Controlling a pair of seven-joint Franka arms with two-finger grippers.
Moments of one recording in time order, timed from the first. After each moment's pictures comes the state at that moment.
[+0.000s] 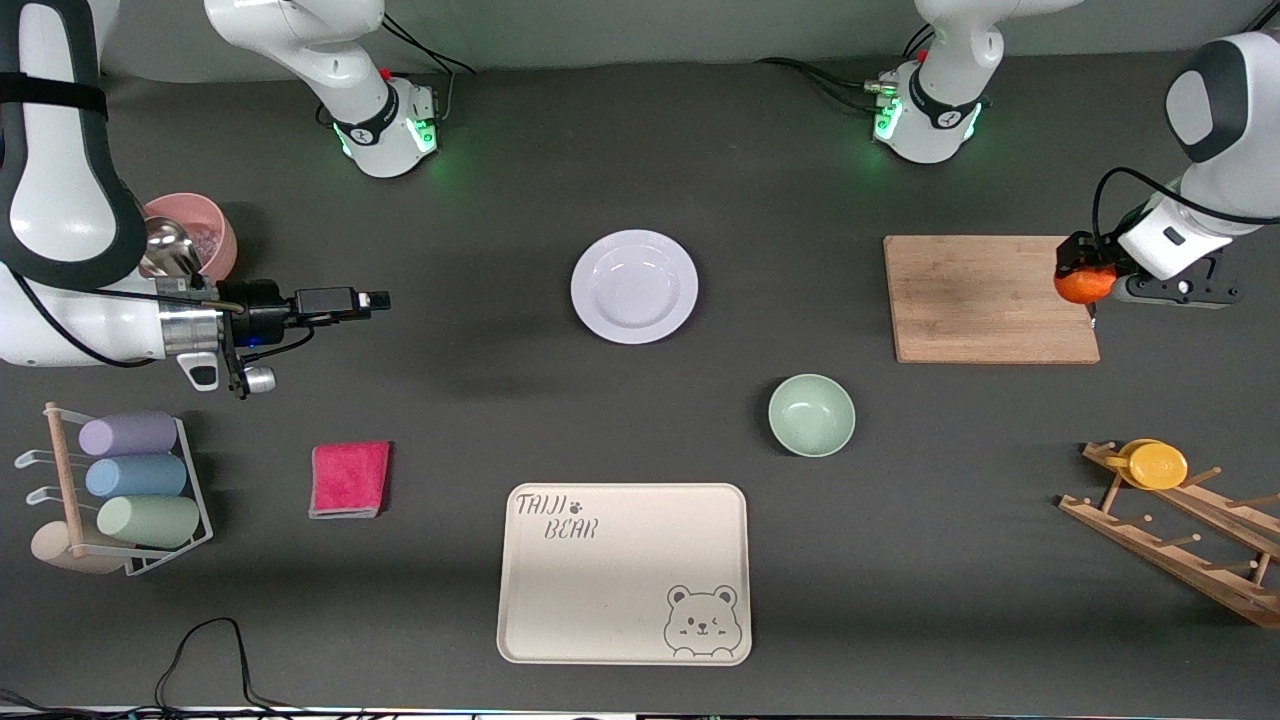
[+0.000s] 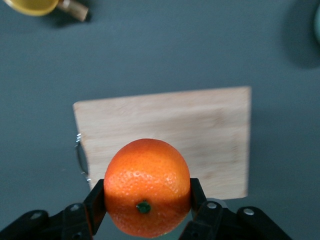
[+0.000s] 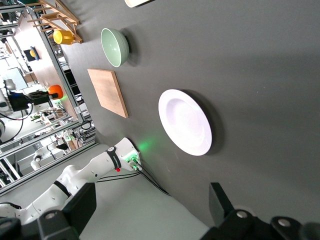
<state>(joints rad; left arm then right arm) 0.08 -0.22 0.02 -2.32 0.01 2.00 0.17 0.09 0.16 -0.15 -1.94 0.87 1.56 -0.23</state>
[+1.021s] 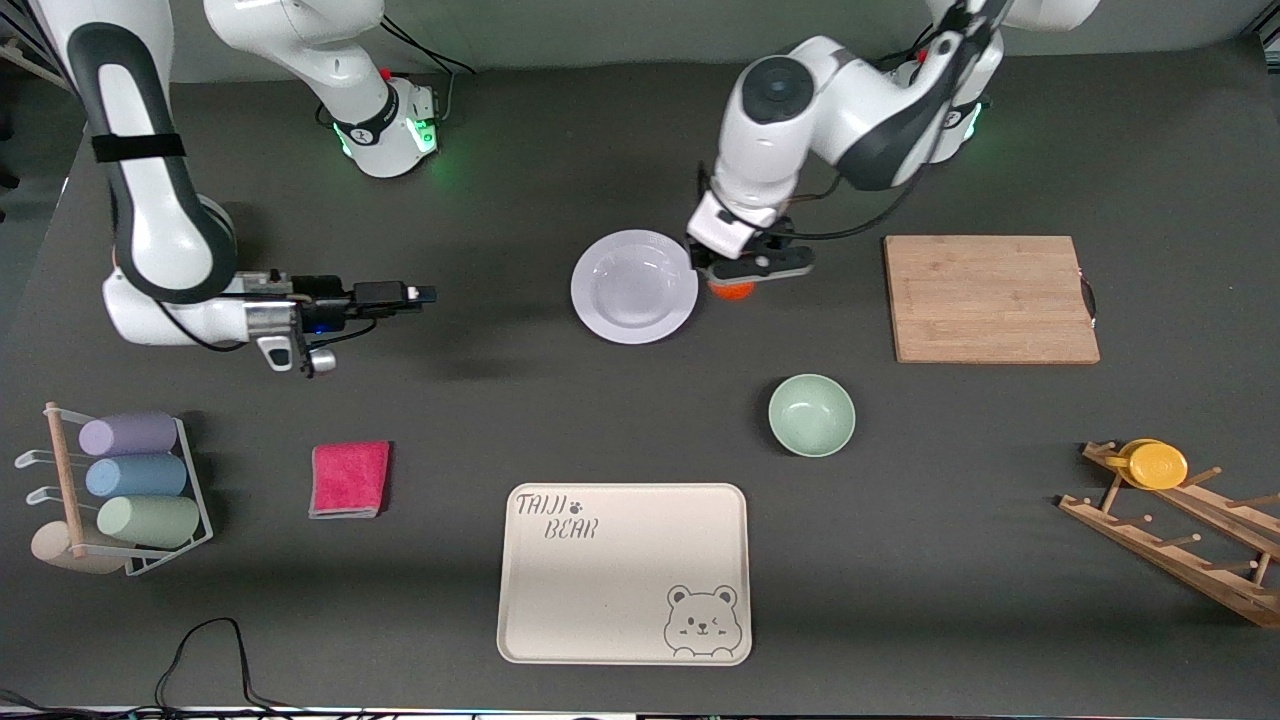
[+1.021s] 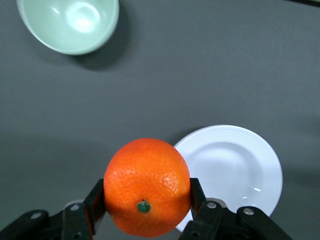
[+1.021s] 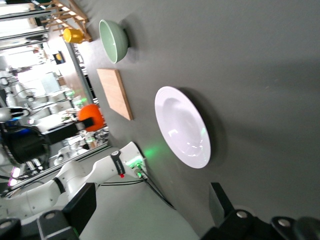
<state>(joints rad) -0.46 0.16 -0.39 -2.05 0.06 2.25 -1.09 0.19 0.14 -0.18 -2.29 1.09 1.76 -0.51</state>
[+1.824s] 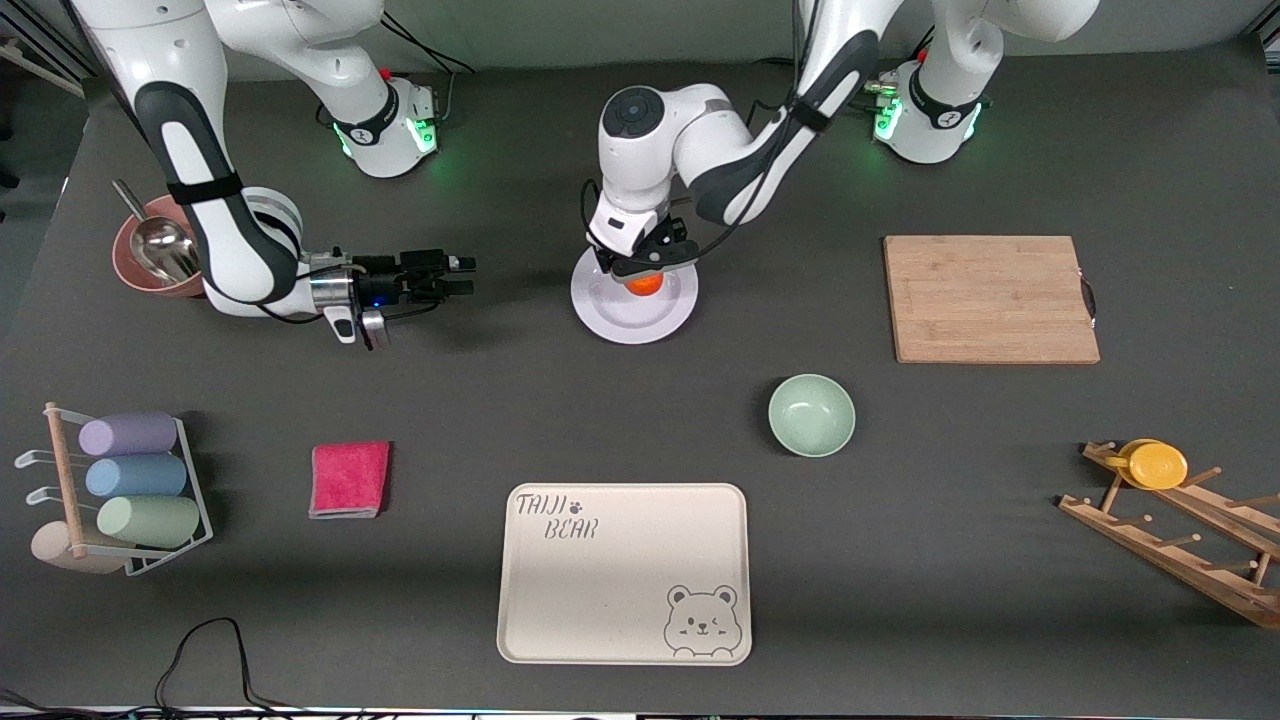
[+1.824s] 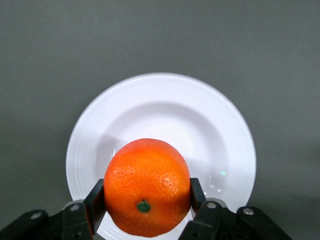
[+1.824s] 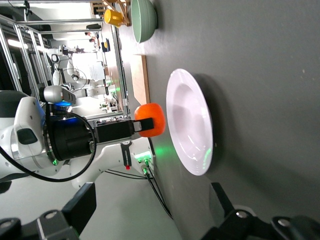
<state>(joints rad) -0.66 0.48 -0.39 -1.89 0.26 2.35 -1.50 0.21 0.22 -0.18 -2.50 1.32 1.77 -1.02</state>
